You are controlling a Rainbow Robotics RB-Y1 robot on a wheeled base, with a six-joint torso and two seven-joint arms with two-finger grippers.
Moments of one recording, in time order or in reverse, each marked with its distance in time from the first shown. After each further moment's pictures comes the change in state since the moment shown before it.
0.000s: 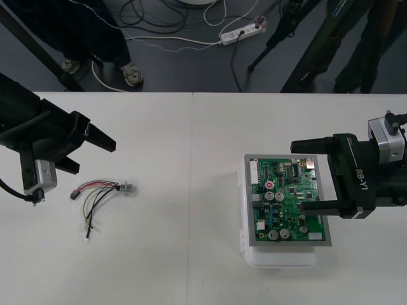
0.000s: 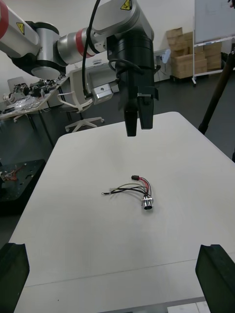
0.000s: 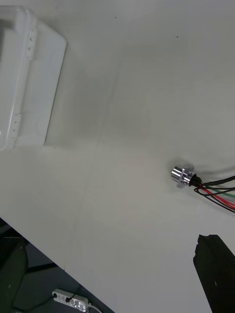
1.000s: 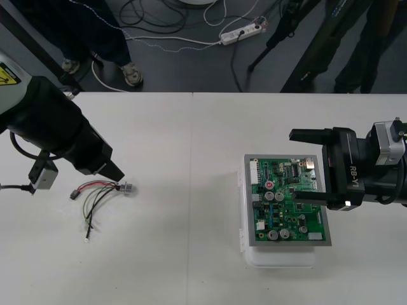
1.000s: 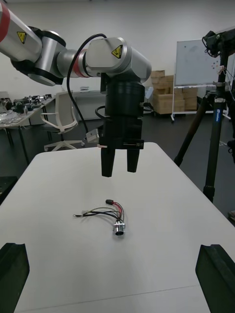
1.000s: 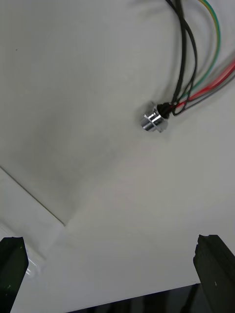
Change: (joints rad) right arm -0.014 0.111 -0.026 0.099 -0.020 0.001 0.229; left arm -0.246 0.067 -0.419 -0.040 -0.185 0.141 -0.817
